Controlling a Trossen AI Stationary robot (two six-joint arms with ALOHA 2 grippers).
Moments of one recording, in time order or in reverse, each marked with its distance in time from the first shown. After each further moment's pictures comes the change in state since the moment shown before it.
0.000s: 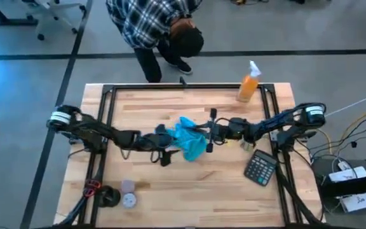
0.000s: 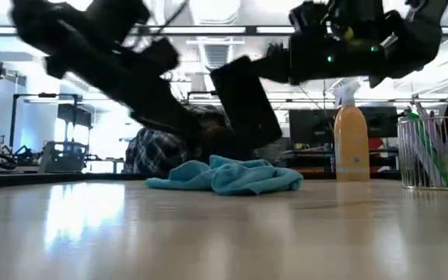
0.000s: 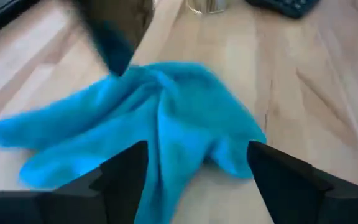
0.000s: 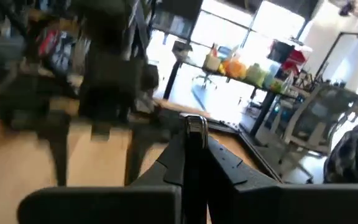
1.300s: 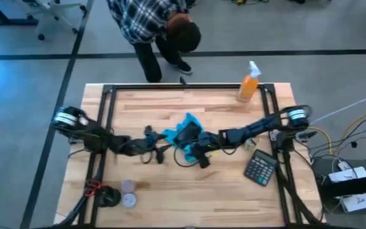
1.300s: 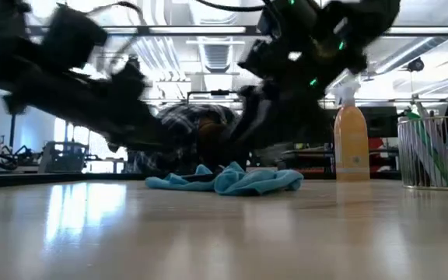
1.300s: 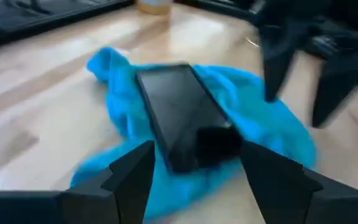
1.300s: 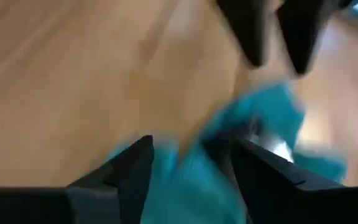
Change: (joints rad) left arm -0.021 0.219 -0.151 0.488 -0.244 -0.137; right arm 0.112 0.116 0.392 -1.067 -0.037 0.049
